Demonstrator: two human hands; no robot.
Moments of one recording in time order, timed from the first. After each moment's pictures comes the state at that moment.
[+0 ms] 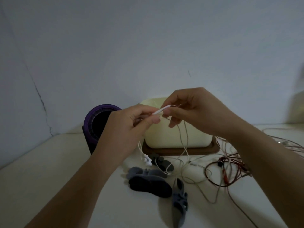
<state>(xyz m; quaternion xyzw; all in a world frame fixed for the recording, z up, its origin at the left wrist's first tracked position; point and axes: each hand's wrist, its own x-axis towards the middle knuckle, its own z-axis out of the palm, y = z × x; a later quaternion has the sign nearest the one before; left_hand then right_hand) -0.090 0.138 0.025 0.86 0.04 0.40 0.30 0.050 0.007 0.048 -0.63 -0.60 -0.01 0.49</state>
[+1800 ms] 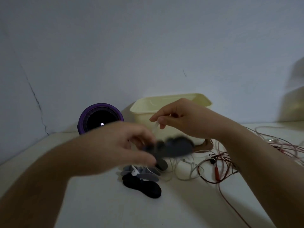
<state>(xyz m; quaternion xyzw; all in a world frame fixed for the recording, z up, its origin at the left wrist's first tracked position) -0.128 0.122 0.054 0.96 0.07 0.06 0.27 0.045 0.006 0.047 -0.70 -0.62 0.02 0.35</state>
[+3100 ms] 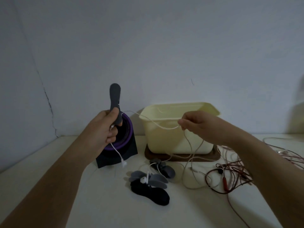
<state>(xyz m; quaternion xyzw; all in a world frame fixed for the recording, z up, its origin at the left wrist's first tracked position) -0.113 0.189 0.036 0.70 0.20 0.36 0.58 0.072 0.004 0.035 -0.76 -0.54 0.03 0.36</state>
